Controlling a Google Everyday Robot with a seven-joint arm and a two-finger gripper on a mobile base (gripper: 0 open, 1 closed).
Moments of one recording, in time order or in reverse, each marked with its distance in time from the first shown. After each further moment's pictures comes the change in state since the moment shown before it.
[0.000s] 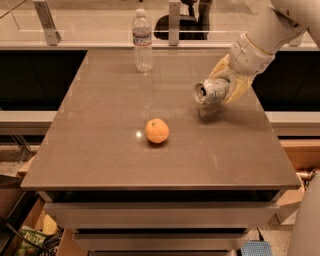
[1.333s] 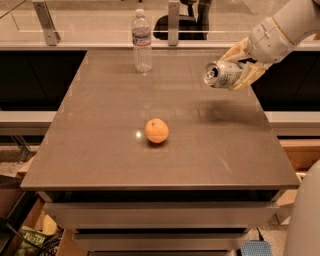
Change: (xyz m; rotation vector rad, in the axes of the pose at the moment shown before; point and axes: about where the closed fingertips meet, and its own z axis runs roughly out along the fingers) arm 0.004 -0.011 -0.042 0.128 -0.166 0.019
